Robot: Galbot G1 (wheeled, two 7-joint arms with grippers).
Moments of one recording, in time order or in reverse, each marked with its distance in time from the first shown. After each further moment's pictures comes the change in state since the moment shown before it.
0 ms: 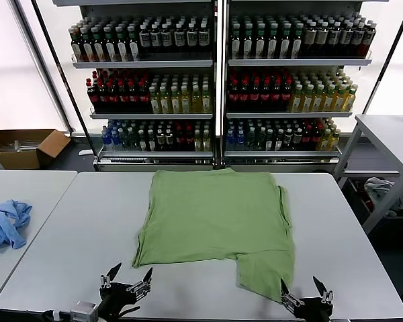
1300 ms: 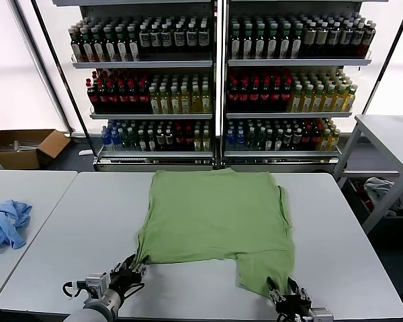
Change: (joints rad) left arm -0.230 -0.069 0.042 0.244 -0.129 0.053 0.036; right arm 0.106 0.032 -0.087 -0.089 0.018 -0.007 -0.021
